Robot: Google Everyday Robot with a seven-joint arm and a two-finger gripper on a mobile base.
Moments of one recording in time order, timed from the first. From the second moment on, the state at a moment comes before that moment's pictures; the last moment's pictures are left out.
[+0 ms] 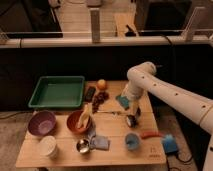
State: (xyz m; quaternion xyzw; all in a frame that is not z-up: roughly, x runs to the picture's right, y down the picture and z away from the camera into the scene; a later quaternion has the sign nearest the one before) arm 0.142 0.082 0.804 -0.28 -0.11 -0.16 0.94
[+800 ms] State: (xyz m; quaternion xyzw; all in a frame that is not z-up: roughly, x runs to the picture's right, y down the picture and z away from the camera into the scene) arm 0.212 0.146 0.758 -0.30 -0.09 -0.11 0.94
